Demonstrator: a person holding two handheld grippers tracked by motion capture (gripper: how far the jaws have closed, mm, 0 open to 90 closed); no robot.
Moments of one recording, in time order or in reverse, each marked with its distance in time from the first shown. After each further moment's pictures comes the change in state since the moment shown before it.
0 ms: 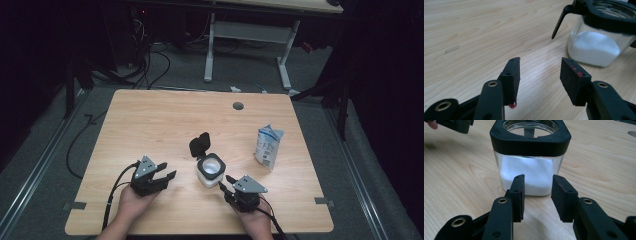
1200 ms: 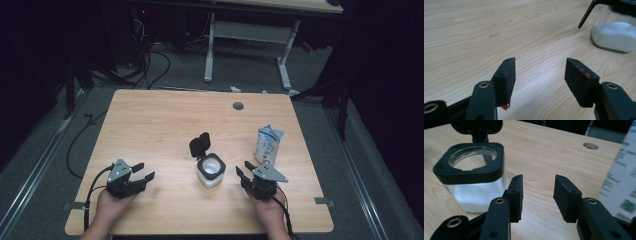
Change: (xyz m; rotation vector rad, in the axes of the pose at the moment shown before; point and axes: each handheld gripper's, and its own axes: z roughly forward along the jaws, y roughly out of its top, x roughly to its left) left arm 0.045 -0.031 -0.041 -0.030 0.059 -0.014; right arm -0.045 0.017 -0.018 -0.066 -0.114 0.078
